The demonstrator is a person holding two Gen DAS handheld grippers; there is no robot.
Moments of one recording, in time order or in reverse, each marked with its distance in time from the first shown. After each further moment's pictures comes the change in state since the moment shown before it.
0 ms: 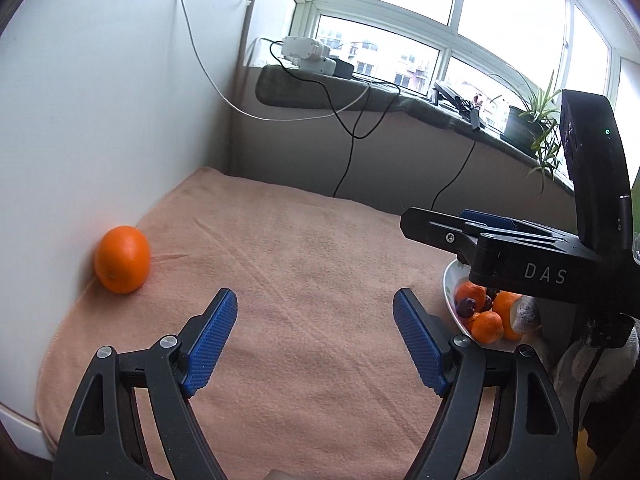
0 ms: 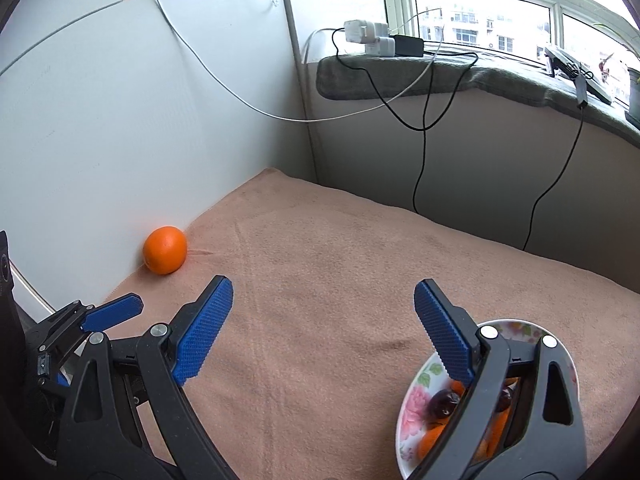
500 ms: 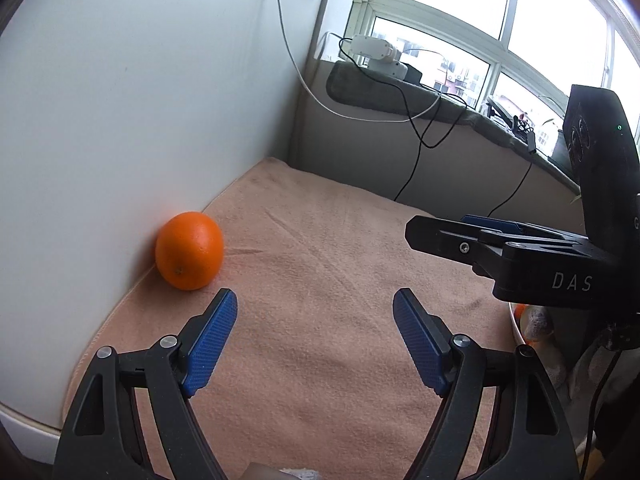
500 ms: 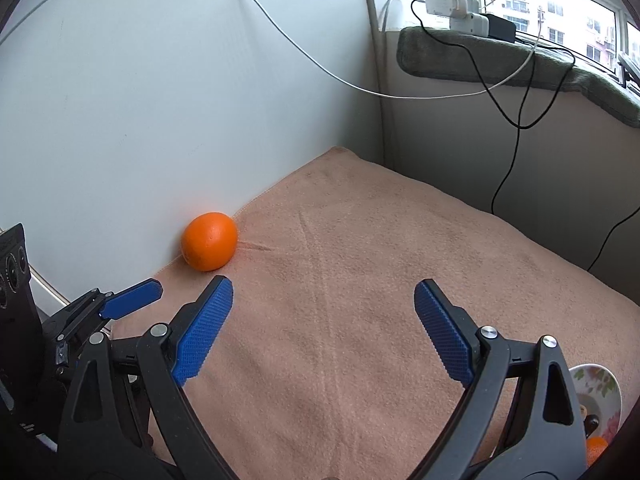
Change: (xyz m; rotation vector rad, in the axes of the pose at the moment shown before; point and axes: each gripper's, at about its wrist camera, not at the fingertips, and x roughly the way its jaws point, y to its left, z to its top) left arm 0.009 0.068 -0.001 -0.110 0.010 0.103; right arm 0.062 0.055 0.021 -0.097 0.099 0.150
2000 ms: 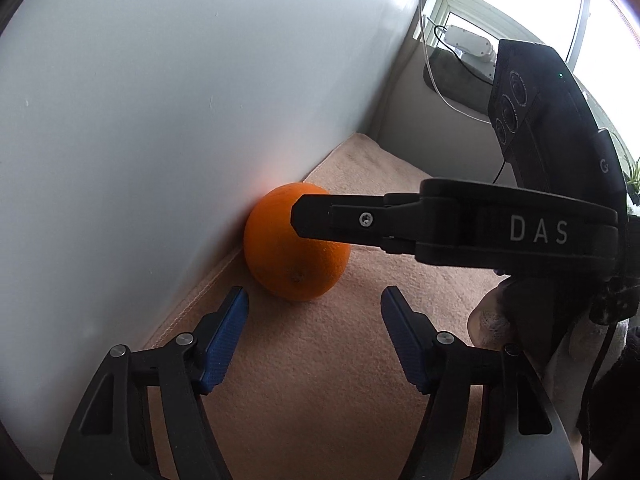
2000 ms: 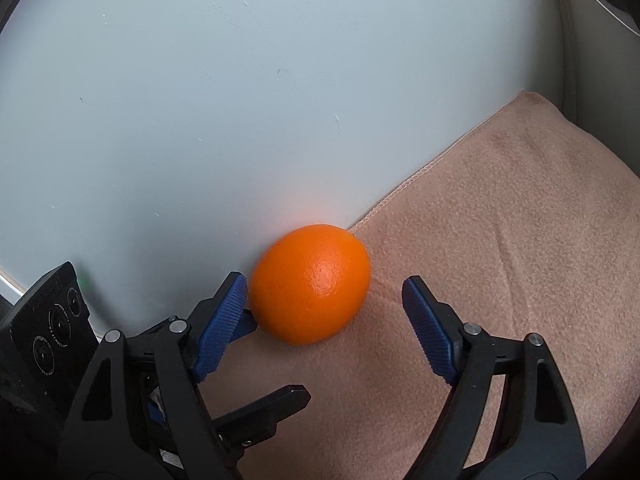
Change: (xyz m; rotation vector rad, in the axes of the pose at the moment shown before) left arm 0.042 0.091 -0.002 -0.147 0.061 0.096; right arm 0.175 0.059 0.042 -0.022 0.250 0.462
